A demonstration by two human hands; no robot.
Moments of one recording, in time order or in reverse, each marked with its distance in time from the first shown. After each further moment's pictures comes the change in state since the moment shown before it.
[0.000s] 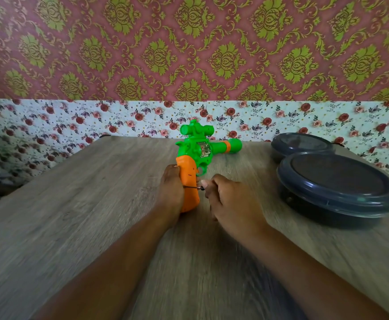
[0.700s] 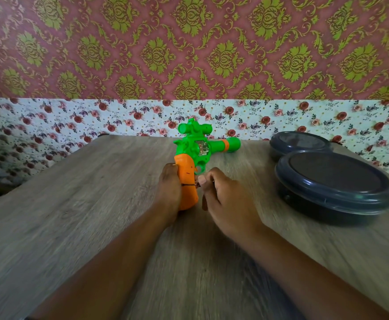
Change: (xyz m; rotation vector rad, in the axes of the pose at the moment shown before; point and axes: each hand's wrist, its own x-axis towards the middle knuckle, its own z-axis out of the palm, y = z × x) left_hand 0.006 -0.005 -0.002 0.039 0.025 0.084; right_hand -0.001 -0.002 0.006 0.081 0.050 -0.023
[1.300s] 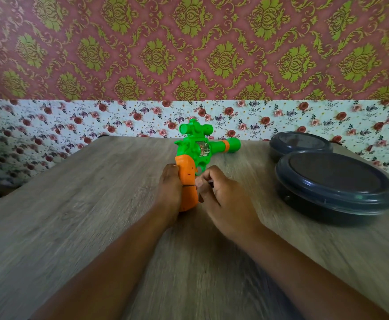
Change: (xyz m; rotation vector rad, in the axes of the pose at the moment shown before) left_hand 0.000 0.000 0.001 0.031 0.006 -0.002; right_hand 0.000 -0.001 0.000 0.079 0.005 -0.045
